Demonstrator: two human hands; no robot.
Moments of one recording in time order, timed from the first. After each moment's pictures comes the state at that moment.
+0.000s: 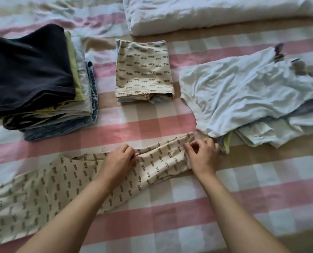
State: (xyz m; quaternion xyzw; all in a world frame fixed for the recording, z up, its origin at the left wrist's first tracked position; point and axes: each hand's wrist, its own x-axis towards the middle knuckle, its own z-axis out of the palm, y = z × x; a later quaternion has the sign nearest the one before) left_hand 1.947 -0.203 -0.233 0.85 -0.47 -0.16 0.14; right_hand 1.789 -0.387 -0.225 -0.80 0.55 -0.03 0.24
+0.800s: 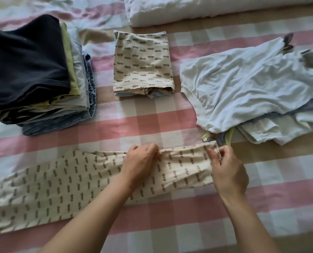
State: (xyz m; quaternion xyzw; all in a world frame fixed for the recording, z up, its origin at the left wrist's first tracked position) left_hand 1.901 -0.246 -0.229 0.82 -0.52 -0.09 0.23; right_hand 1.731 -0.388 -0.205 -0.80 0.55 -0.10 0.23
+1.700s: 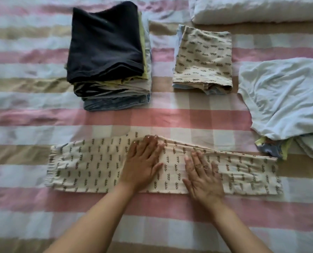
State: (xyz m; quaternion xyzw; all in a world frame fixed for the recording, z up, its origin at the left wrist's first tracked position) left_hand 1.938 -0.111 -0.252 0.88 -0.46 -0.12 -0.04; right_hand 1.783 -0.262 -0.251 -0.98 0.16 0.02 0.10
